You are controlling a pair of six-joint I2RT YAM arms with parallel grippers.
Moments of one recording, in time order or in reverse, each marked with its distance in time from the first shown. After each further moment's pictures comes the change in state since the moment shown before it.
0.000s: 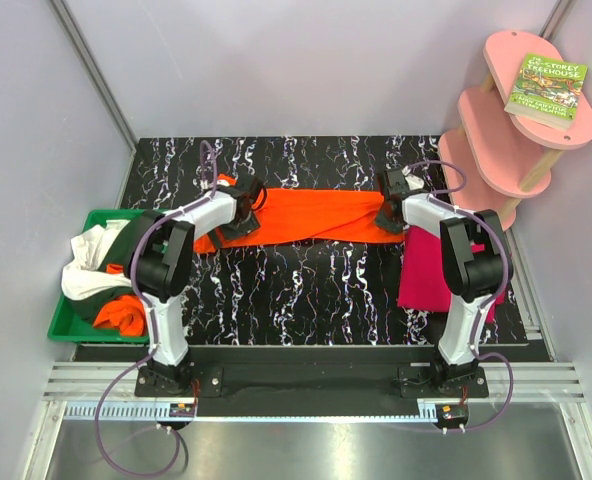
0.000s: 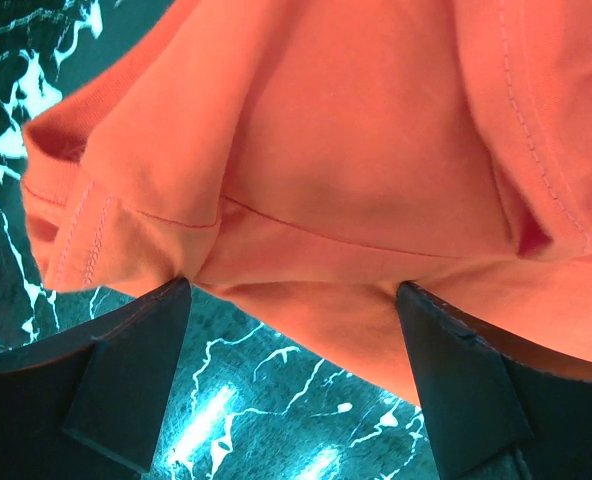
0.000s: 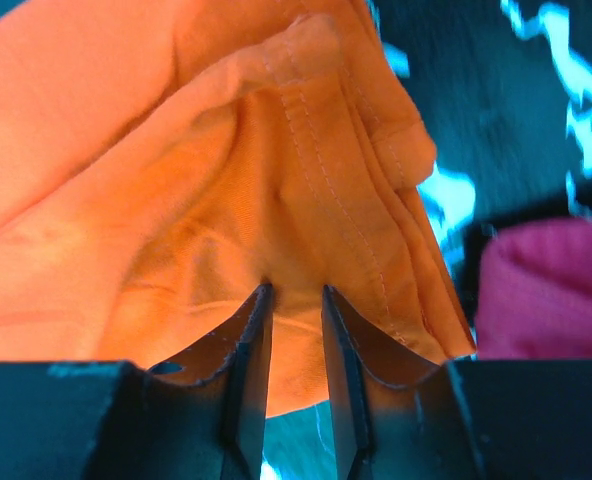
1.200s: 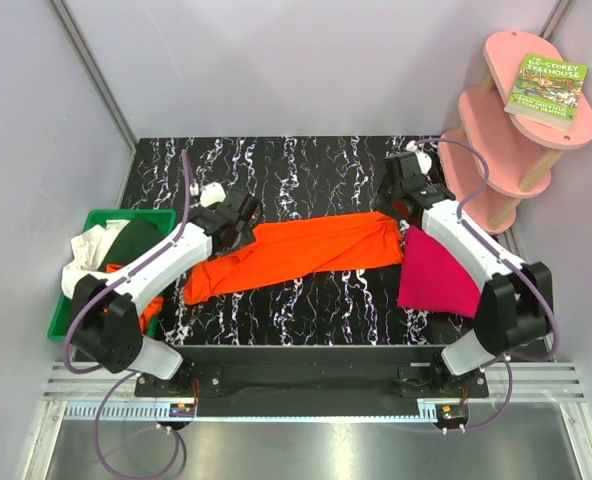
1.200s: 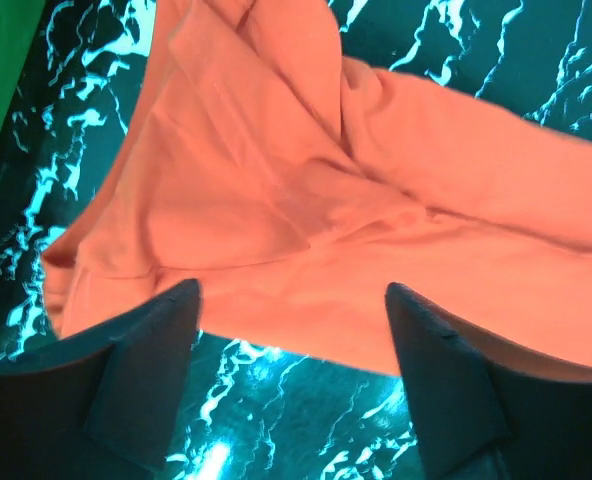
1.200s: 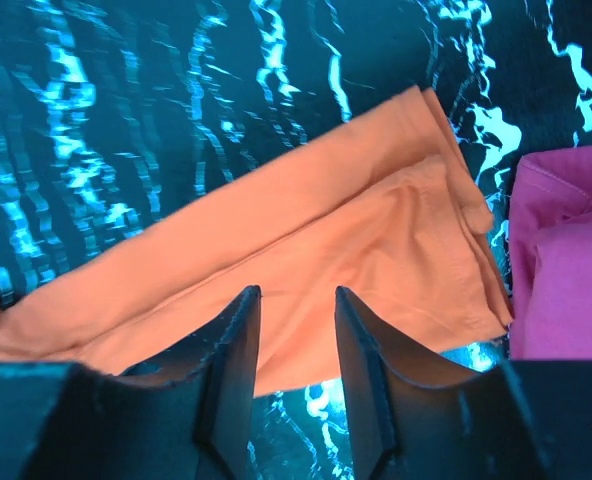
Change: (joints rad) left arm -0.167 -0.539 -0.253 -0.088 -0.043 -0.005; right arm 0.095 -0.384 -0.011 -0.144 -0.064 -0.011
